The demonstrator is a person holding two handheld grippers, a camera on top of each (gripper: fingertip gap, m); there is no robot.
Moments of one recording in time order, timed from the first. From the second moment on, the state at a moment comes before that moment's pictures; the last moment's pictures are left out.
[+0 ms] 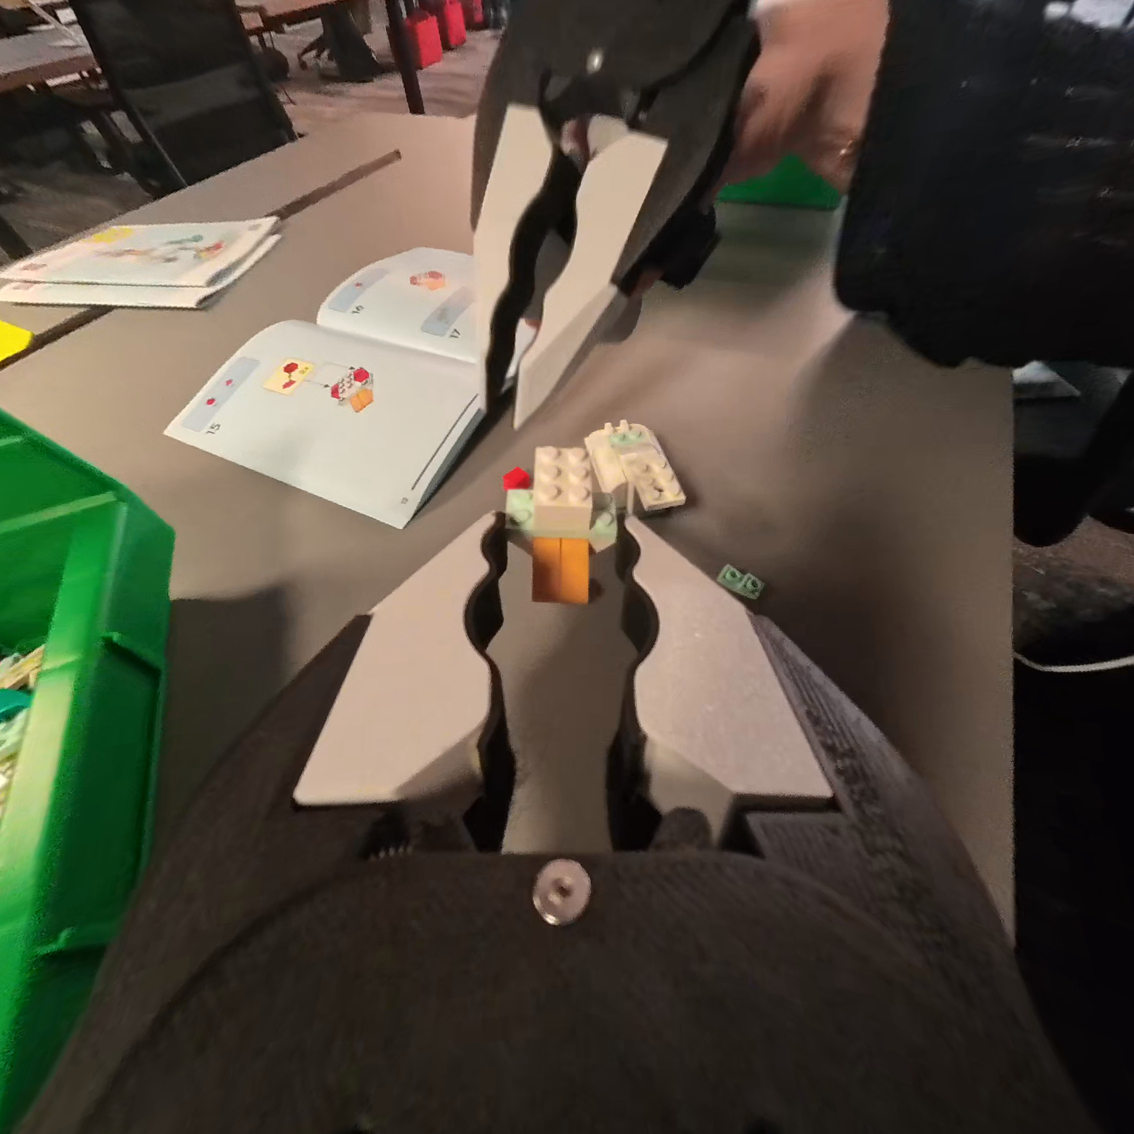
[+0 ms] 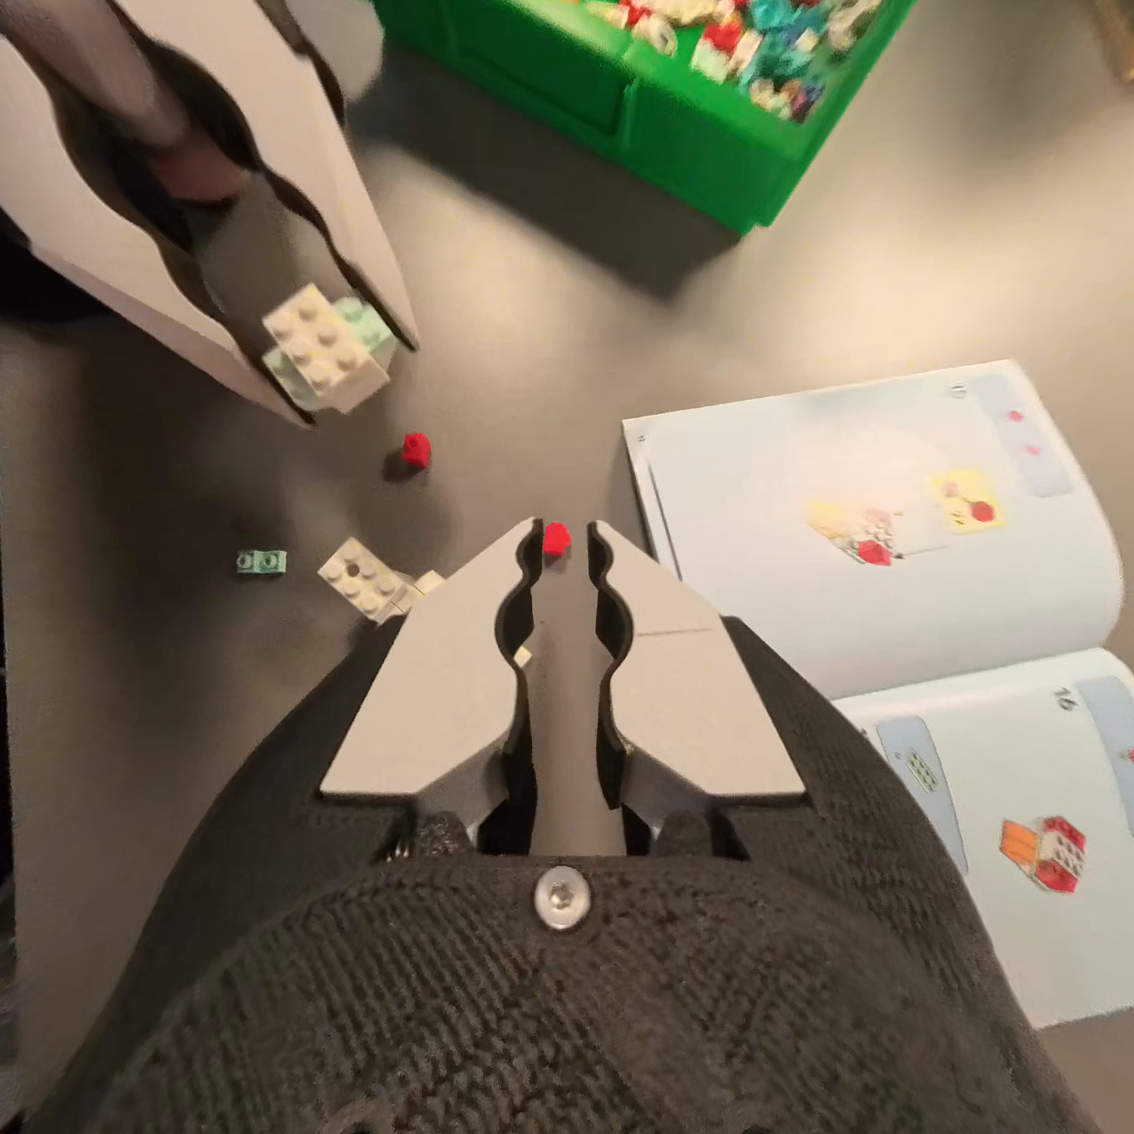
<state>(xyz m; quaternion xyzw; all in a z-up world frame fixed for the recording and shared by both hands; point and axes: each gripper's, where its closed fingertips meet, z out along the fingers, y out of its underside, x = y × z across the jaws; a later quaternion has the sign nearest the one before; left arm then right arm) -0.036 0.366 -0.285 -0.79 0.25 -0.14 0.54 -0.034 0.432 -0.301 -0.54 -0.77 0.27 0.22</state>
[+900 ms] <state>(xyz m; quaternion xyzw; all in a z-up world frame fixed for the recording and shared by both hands) -0.034 0.358 -0.258 -0.70 0.30 -0.10 0.64 -0.029 0.427 -0.328 -0.54 -0.77 0.30 0.16</state>
